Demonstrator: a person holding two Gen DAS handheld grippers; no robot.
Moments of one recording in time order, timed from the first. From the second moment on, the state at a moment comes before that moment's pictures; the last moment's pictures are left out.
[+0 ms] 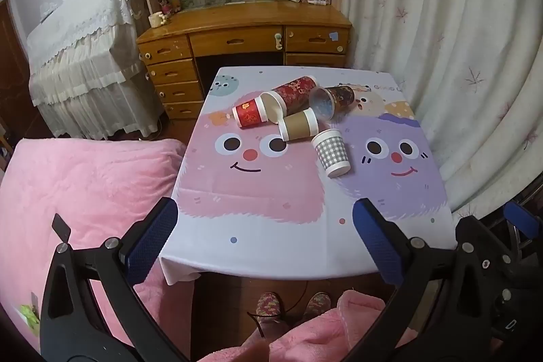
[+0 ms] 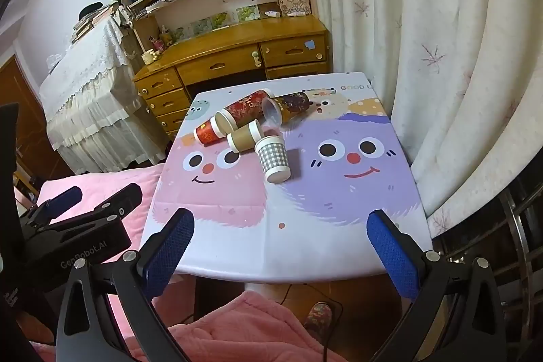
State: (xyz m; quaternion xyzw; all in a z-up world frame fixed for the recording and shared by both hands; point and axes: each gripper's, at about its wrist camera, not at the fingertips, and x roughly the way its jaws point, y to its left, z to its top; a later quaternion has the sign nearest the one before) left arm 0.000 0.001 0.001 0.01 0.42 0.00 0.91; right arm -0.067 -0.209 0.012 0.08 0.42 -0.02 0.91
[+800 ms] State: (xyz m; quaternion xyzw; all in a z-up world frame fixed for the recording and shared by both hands) left arm -0.014 -0.009 0.016 0.03 0.40 0.00 0.91; right arm -0.067 -0.202 0.015 0.08 0.42 -0.02 0.91
